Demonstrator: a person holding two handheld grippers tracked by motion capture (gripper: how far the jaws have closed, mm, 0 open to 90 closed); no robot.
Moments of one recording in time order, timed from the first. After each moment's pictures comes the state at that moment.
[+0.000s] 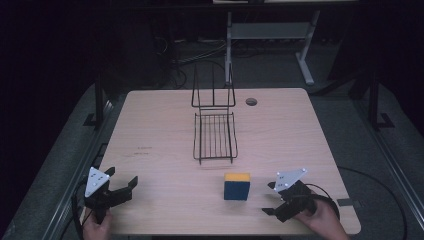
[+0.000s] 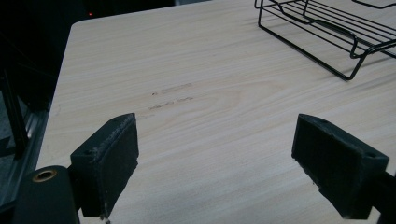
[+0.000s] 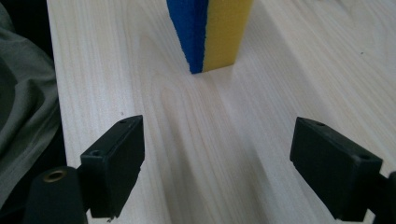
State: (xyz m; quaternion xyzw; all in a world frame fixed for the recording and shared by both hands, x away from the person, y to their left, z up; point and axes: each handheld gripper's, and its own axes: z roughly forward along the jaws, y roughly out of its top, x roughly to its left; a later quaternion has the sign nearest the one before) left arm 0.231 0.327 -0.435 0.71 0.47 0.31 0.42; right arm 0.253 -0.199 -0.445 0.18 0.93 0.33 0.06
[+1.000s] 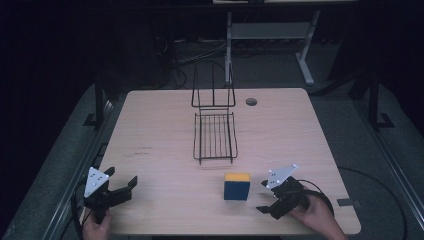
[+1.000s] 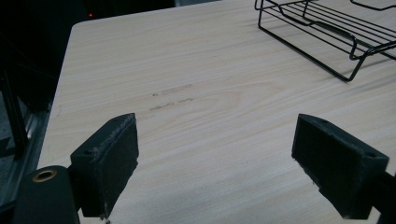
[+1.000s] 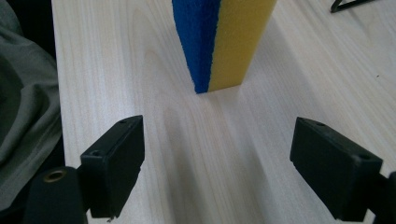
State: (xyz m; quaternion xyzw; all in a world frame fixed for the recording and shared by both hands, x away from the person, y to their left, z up) left arm 0.231 0.327 -0.435 0.71 0.47 0.32 0.42; right arm 0.263 -0.183 -0.442 0.16 0.93 0.32 0.05
